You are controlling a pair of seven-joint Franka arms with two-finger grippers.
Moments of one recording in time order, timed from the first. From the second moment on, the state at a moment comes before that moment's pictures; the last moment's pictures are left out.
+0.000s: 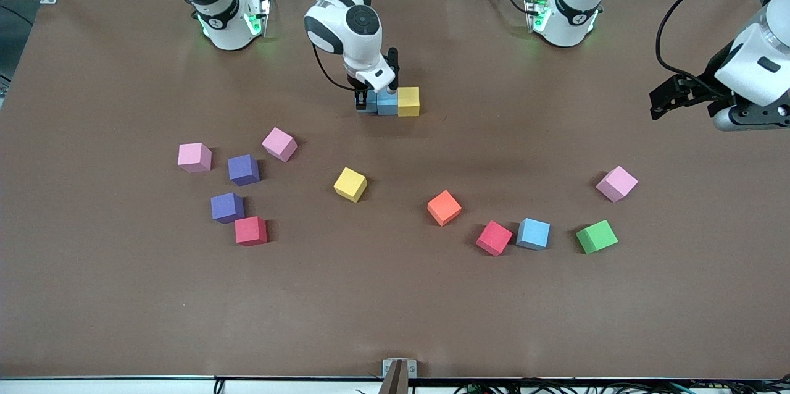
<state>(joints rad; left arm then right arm) -0.15 0.01 0.02 -1.56 0.04 1.54 -0.13 0.93 0.33 0.07 -2.27 -0.05 2.47 -0.54</state>
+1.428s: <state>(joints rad) -0.15 0.02 0.02 -1.56 0.04 1.54 -0.13 0.65 0.23 0.03 -2.02 -0.05 2.19 -0.52</state>
